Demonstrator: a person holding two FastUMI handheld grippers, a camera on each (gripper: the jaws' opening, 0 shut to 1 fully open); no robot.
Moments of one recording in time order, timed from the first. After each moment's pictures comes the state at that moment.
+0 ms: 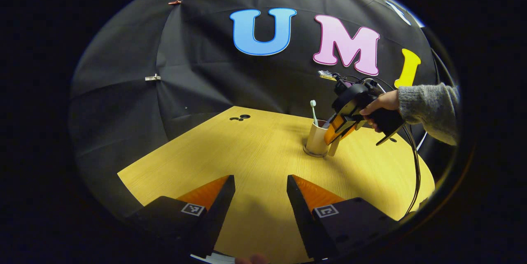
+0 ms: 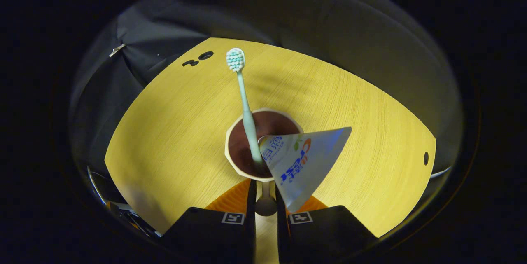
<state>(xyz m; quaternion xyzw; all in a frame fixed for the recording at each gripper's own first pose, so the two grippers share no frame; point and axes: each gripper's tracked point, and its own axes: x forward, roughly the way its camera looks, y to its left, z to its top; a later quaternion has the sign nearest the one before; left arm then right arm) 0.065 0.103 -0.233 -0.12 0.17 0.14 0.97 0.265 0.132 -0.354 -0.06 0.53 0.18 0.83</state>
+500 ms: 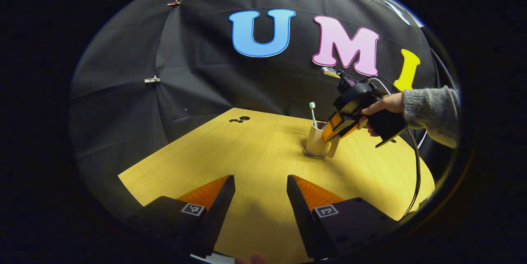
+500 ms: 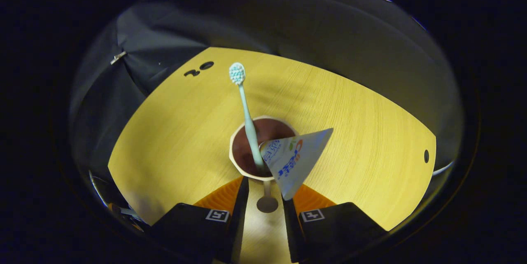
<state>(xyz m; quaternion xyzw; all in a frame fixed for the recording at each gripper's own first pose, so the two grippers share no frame) 0.068 0.103 -0.225 -0.11 0.17 0.13 0.97 0.269 0.136 -0.332 -0.02 0.48 0.17 0.86</state>
